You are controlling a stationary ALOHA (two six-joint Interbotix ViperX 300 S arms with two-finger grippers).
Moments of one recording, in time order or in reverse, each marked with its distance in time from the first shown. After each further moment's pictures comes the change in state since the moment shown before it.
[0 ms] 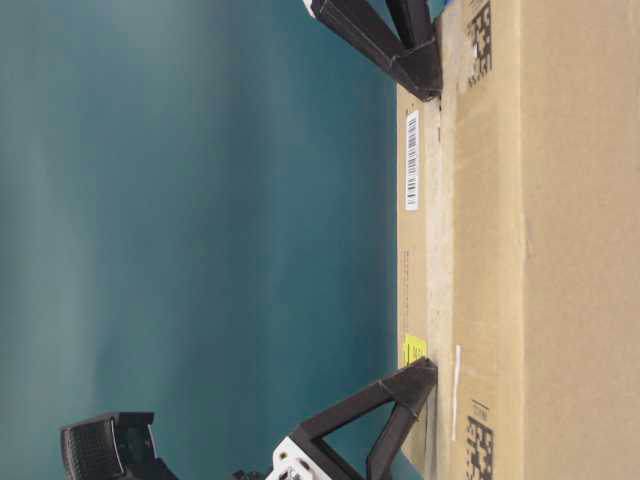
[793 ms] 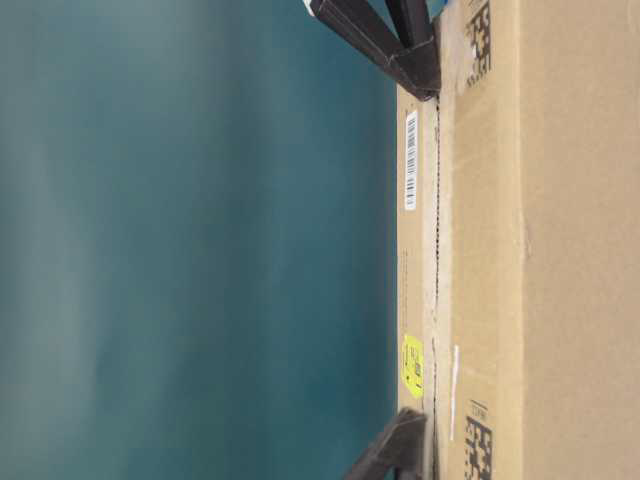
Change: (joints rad) left arm -0.037 0.040 0.331 -0.014 -0.873 0.143; right arm 0.002 0.000 0.005 0.000 -0.021 0.000
